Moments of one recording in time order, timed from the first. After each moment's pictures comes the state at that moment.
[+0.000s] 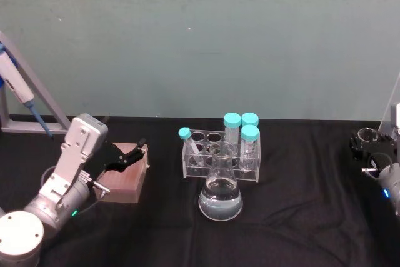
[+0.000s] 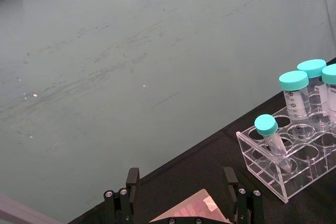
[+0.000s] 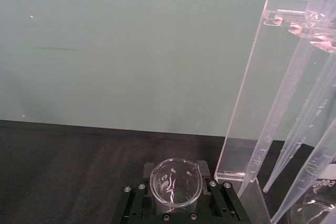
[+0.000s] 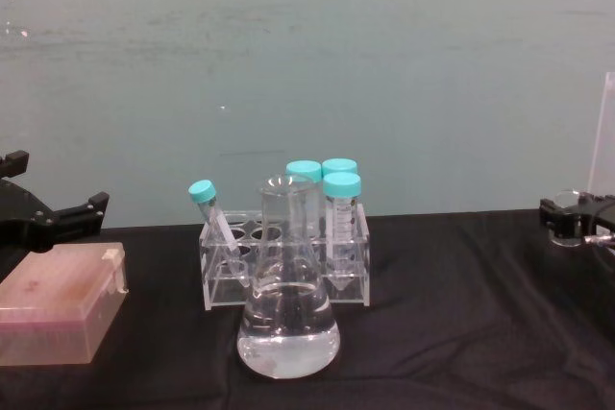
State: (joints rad) left arm -0.20 0.60 0.45 -1.41 -0.25 -0.12 0.03; right arm 0.68 0.11 -0.09 -0.52 0.04 -0.22 0.09
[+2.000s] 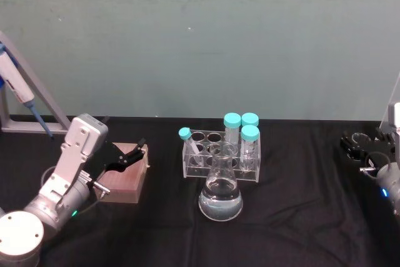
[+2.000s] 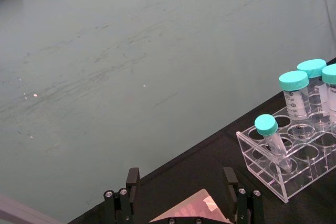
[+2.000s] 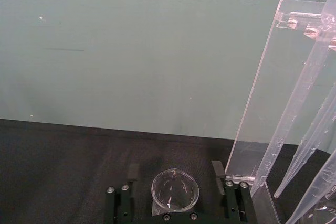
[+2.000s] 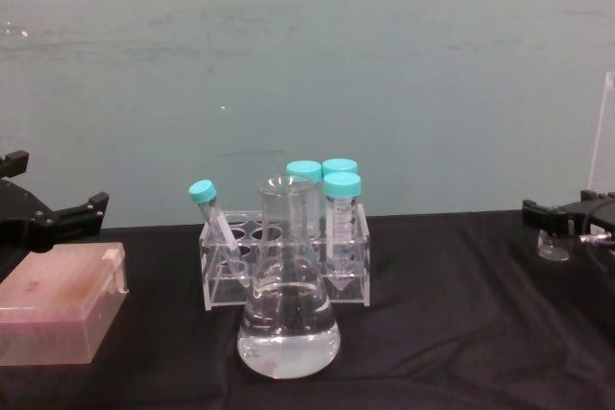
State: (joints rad) left arm -0.20 0.60 0.45 -1.41 -0.25 -0.12 0.03; right arm 0.69 0.10 -0.07 -0.49 0.03 -0.24 0.12
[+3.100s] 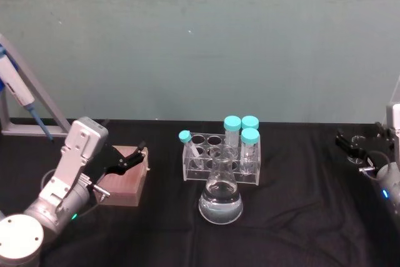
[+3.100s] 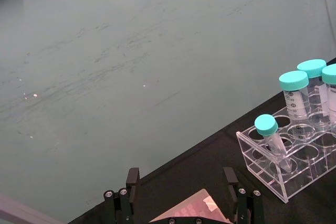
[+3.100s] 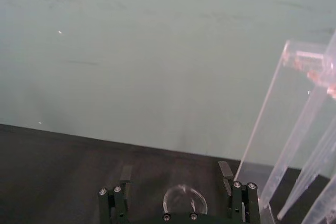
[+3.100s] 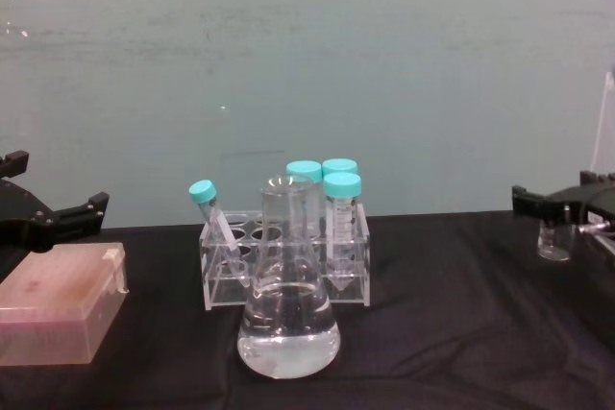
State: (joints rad) left arm -0.20 0.60 0.45 -1.41 -0.25 -0.12 0.03; right arm 0.64 0.11 -0.08 -0.60 0.00 -0.25 0.14
